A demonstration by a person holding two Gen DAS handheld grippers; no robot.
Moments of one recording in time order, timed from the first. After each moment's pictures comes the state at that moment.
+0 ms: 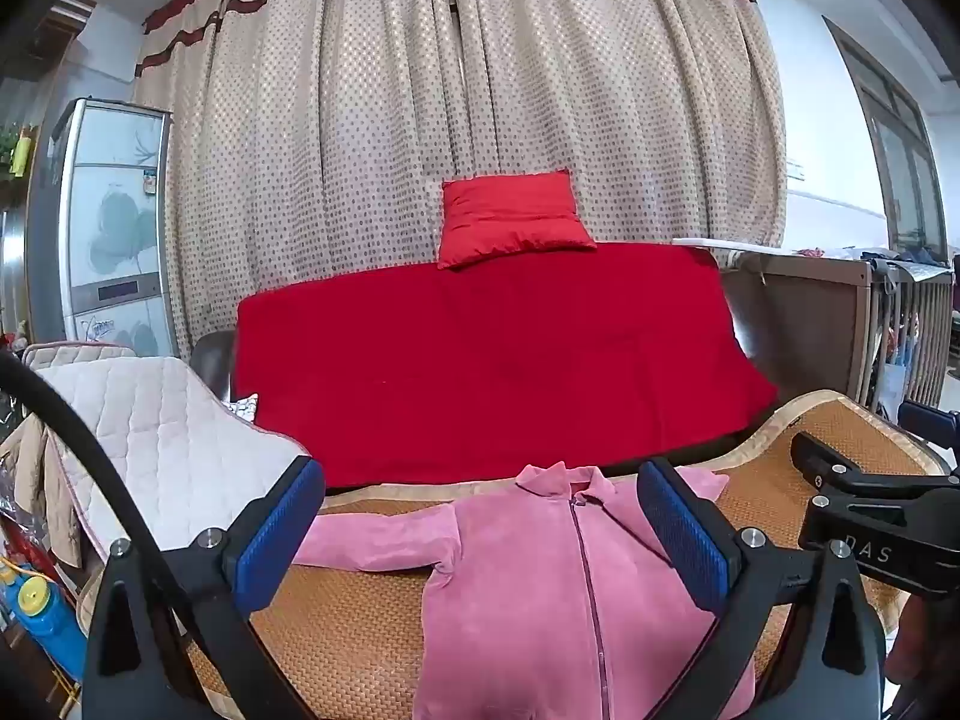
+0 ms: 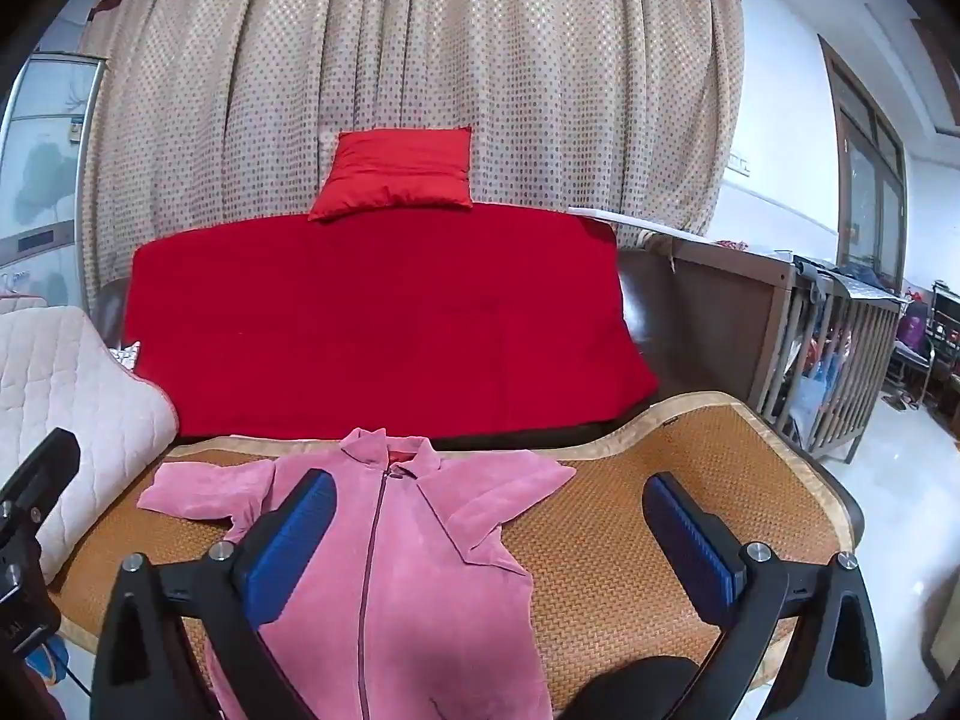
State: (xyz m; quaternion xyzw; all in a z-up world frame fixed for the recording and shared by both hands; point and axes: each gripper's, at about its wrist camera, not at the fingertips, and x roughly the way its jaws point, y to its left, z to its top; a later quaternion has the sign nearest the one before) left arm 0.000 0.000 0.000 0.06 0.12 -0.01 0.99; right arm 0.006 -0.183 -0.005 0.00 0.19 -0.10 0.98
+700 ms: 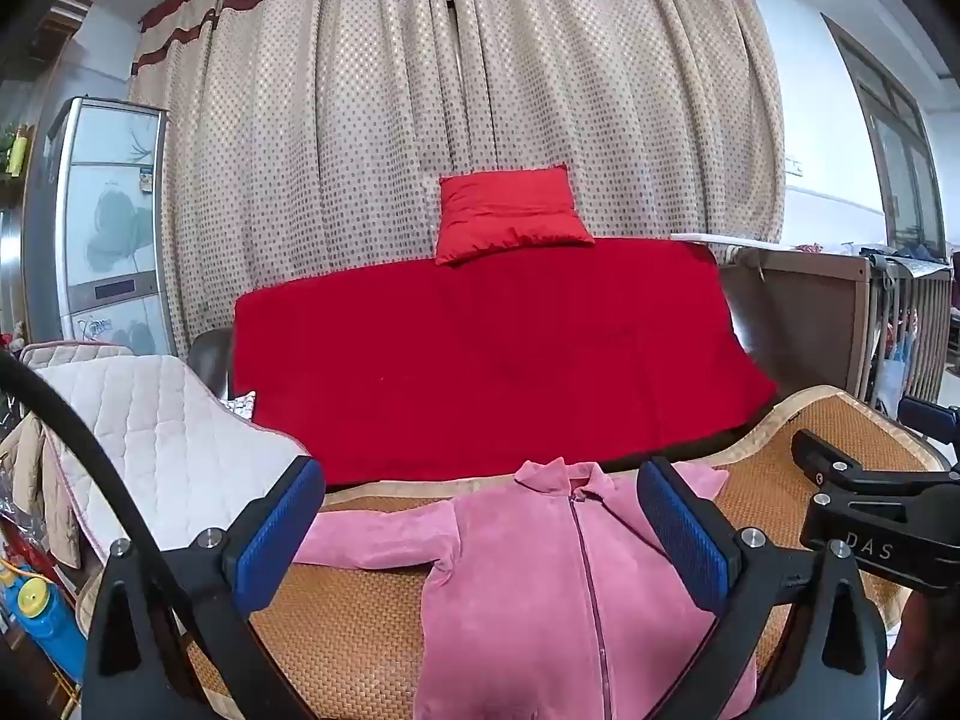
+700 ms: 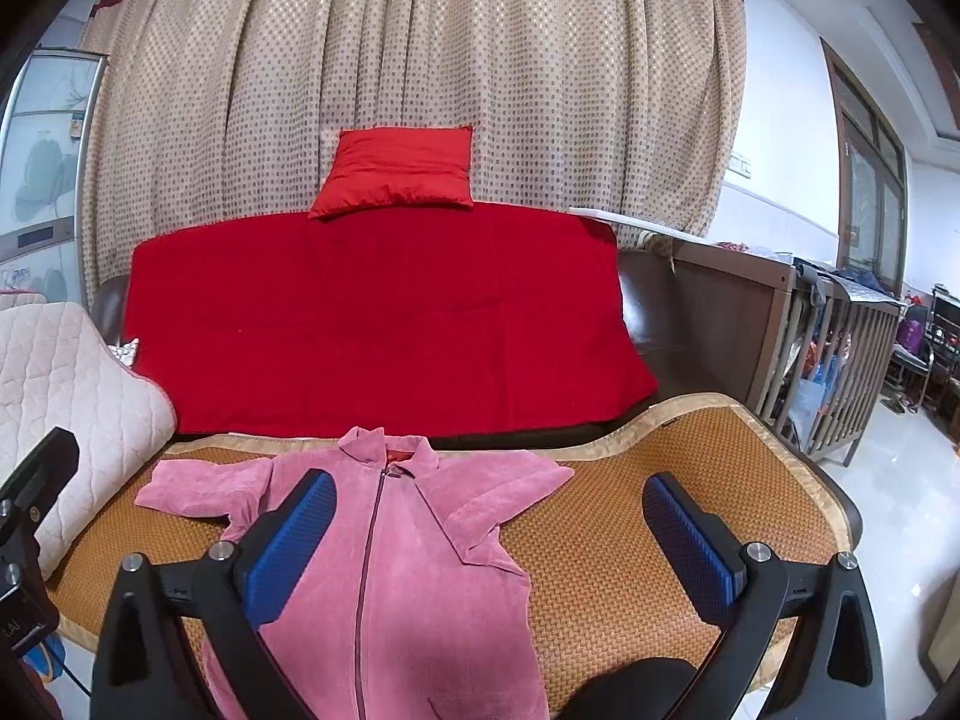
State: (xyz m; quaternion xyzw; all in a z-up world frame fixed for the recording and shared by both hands) left arm 0.001 -0.001 0.001 0.06 0.13 -0.01 0.99; right arm 0.005 -0.191 -0.008 0.00 0.19 -0.10 0.98
